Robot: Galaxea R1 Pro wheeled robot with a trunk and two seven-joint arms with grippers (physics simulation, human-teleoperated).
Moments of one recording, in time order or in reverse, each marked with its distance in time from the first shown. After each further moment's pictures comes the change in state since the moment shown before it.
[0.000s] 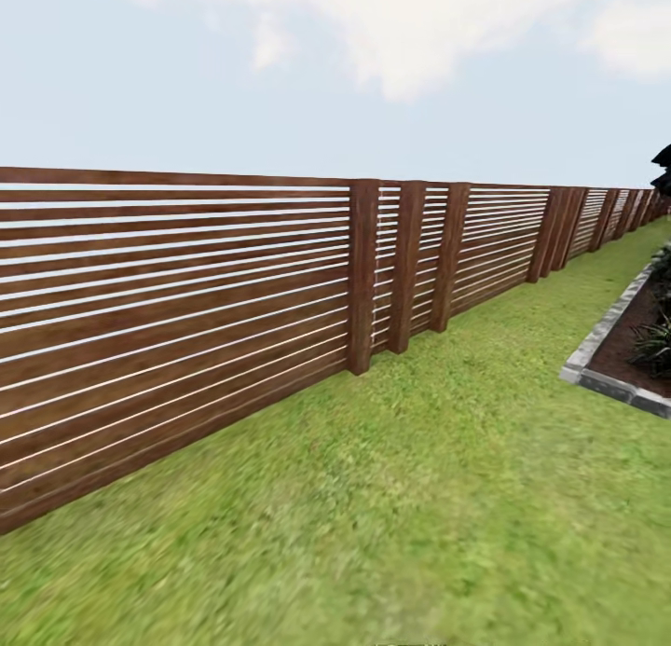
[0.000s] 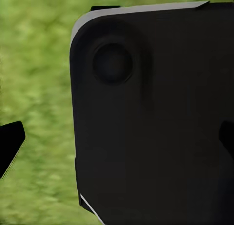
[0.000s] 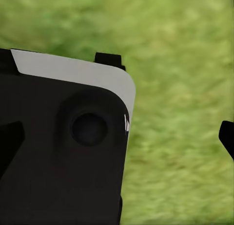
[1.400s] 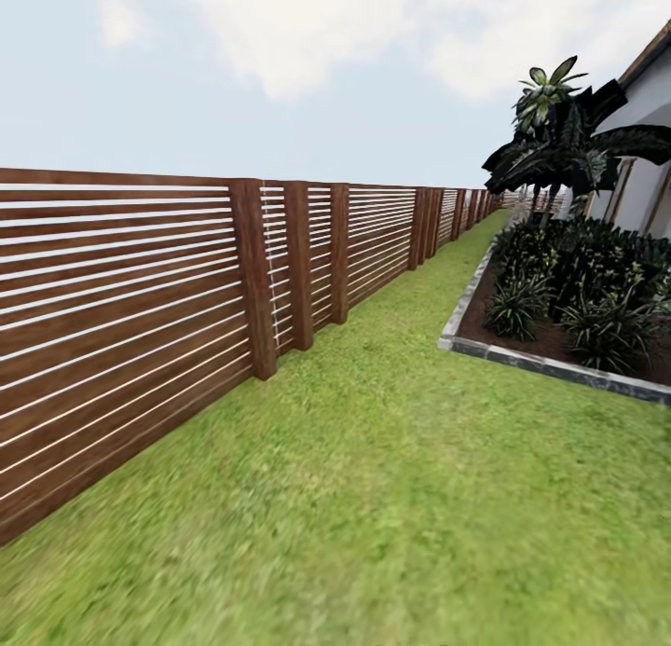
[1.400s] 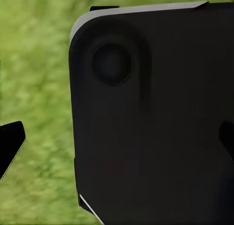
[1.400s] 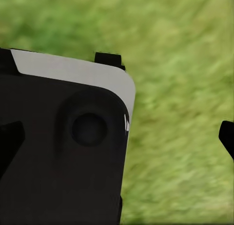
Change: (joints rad) left arm 0.000 -0.001 0.000 0.000 0.000 0.000 0.000; right arm 0.000 0.000 0.000 0.000 0.000 0.001 0.000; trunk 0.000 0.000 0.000
